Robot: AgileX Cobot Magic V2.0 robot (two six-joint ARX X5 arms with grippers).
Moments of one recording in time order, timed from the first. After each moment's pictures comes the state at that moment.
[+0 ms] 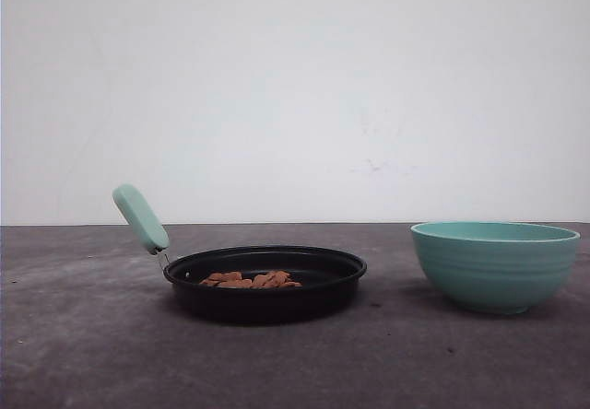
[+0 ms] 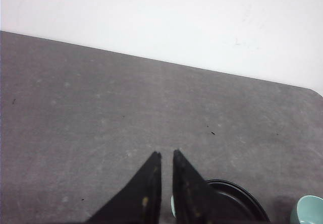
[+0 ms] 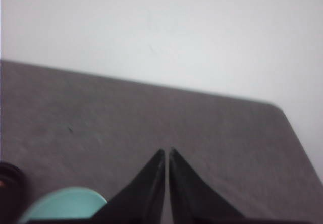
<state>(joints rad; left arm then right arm) -0.38 0.60 0.95 -0.62 -0.15 -0.33 0.25 0.29 0.61 -0.47 0.14 -0.04</state>
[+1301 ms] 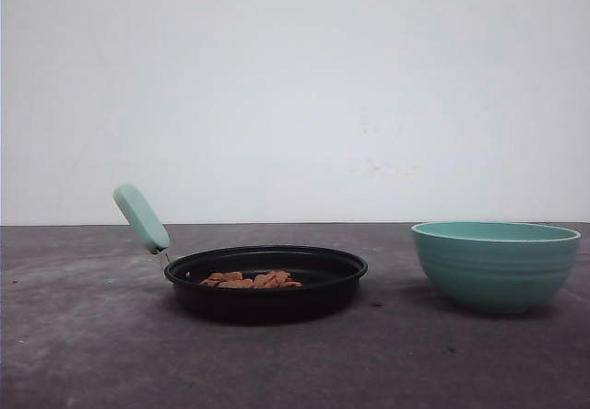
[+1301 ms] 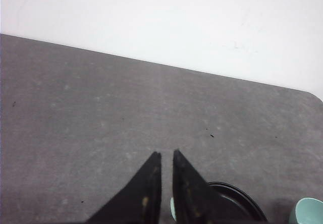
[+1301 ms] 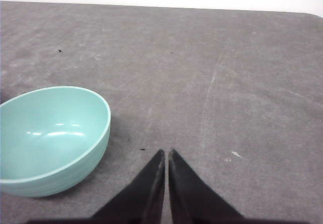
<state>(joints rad) -0.38 0.59 0.95 -0.61 -0.15 -0.33 0.04 0.00 0.06 -0.29 -0.10 0.03</state>
